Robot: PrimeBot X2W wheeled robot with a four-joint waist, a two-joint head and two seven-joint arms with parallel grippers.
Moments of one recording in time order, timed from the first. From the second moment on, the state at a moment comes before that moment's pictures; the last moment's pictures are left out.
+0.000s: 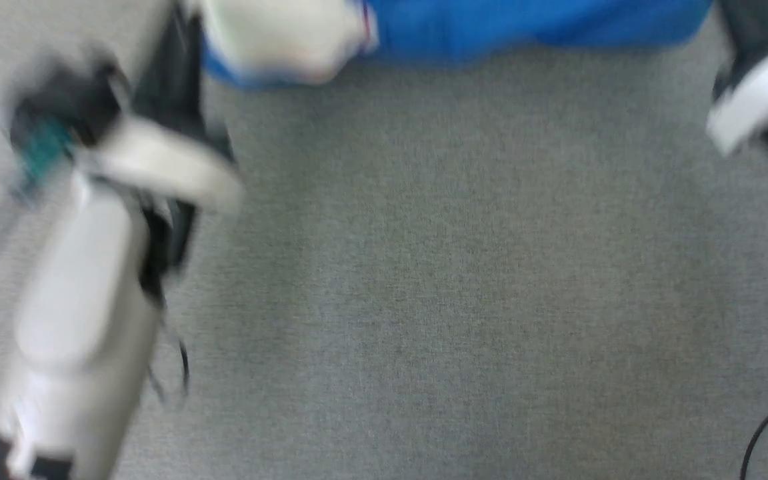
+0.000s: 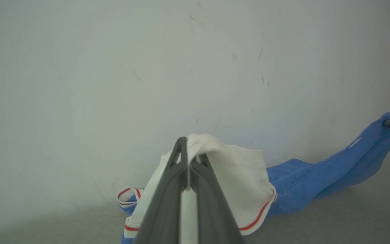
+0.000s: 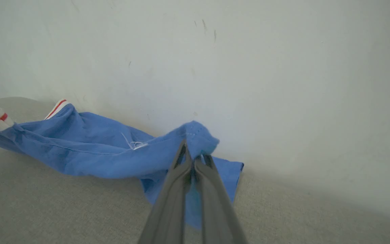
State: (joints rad) left arm -0.76 0.35 -0.34 0.25 -0.44 -0.02 -0.25; right arm -1.05 -0.57 0.71 0.64 0.77 0.13 -0.24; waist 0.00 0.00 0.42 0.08
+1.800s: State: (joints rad) left arm 0.16 0.67 -0.38 -0.41 -0.76 0.03 0.24; right arm -0.06 -0.91 0.48 0.12 1.09 0.13 0.24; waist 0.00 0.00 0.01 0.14
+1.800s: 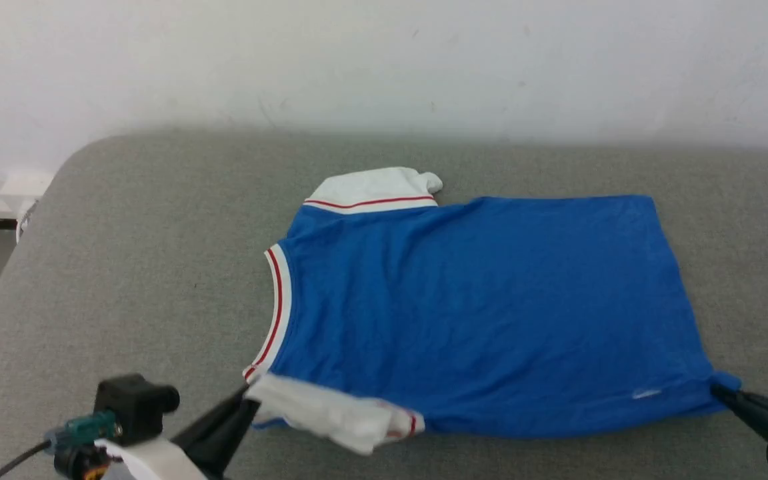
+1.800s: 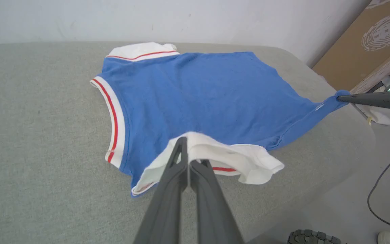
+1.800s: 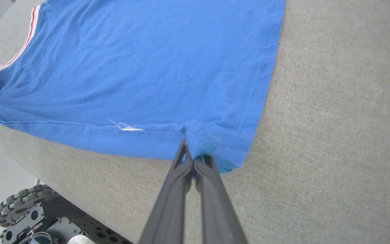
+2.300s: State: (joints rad) left arm -0.13 0.55 -0.41 -0.15 -0.62 0.04 0.16; right arm -0.20 -0.79 0.33 0.15 0.94 0.13 0.29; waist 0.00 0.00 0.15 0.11
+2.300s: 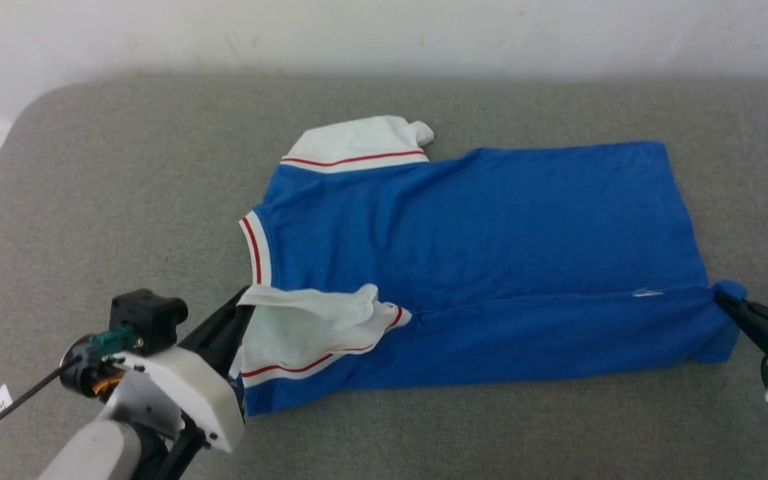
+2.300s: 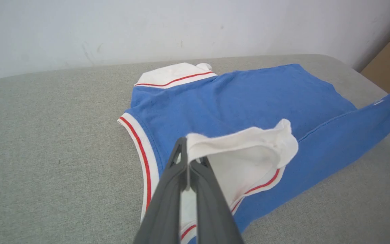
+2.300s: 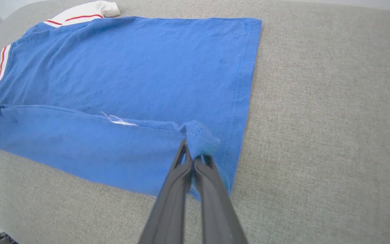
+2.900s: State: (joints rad) left arm -0.36 0.47 -0.48 0.21 -0.53 0.02 0.15; right arm -0.35 -0.70 0.38 0.30 0.84 0.13 0.30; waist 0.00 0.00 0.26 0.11
